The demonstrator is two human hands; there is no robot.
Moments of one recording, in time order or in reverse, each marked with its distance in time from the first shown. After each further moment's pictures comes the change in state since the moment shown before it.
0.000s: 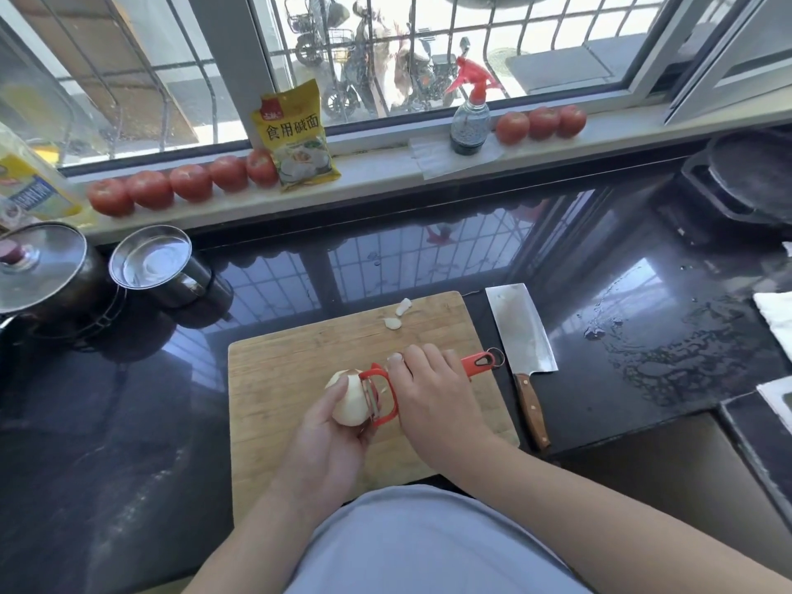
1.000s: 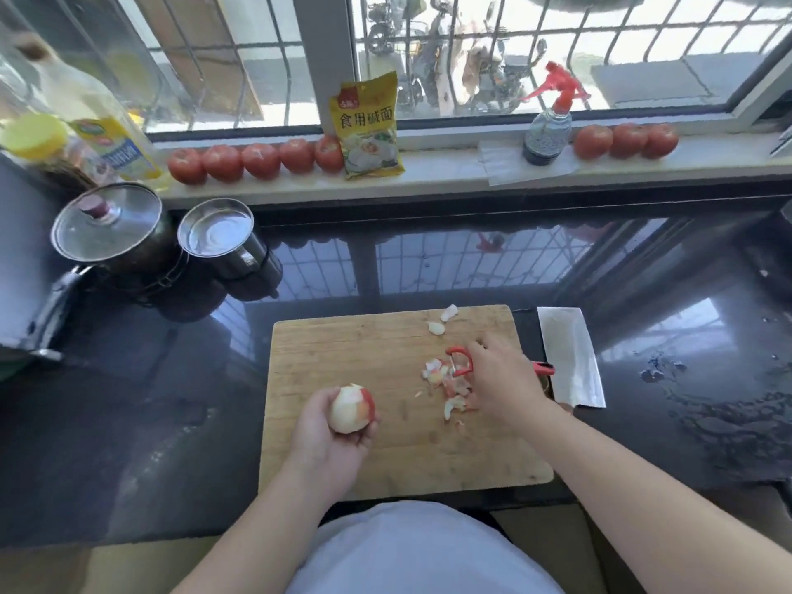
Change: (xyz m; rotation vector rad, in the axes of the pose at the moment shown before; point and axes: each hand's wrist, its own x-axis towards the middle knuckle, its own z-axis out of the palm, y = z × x) left_hand 0.009 0.018 -0.033 -0.179 0.485 -0.057; right_hand 0.041 0.079 0.056 0.086 -0.540 0.118
